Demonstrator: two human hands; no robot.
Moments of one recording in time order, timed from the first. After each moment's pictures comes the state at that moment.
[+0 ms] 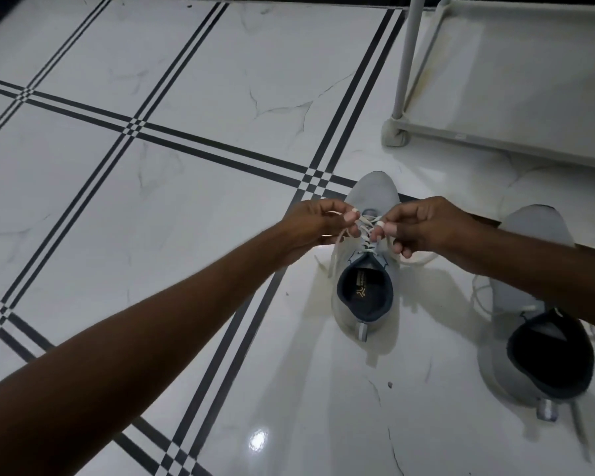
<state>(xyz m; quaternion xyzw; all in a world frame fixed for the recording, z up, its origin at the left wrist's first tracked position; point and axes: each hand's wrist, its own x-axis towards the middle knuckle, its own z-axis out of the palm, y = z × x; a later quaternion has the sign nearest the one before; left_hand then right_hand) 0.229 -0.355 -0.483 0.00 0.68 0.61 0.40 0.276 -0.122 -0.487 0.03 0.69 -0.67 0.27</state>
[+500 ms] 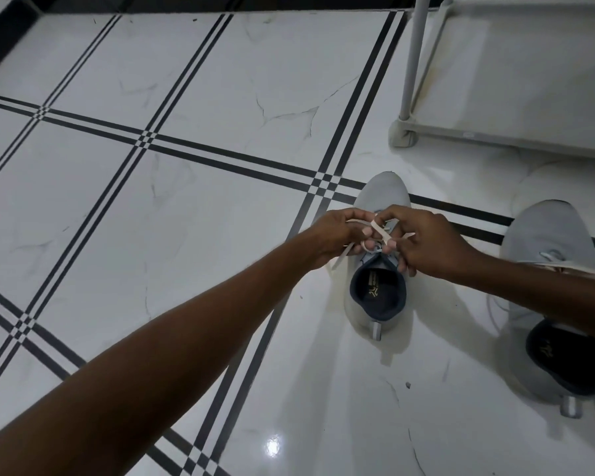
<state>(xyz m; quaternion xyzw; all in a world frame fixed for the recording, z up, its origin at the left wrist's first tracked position) 0.224 -0.337 -0.507 -0.07 0.67 0.60 0.43 0.289 -0.157 -0.498 0.03 0.84 -0.52 0.15</state>
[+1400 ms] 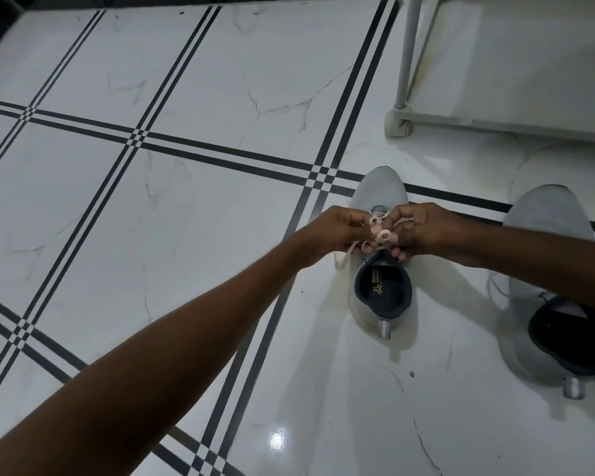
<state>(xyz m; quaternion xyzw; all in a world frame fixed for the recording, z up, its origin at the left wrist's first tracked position) 0.232 -0.345 -0.499 0.06 0.71 0.55 0.44 0.277 -0.141 -0.513 0.10 0.65 -0.68 0.32</state>
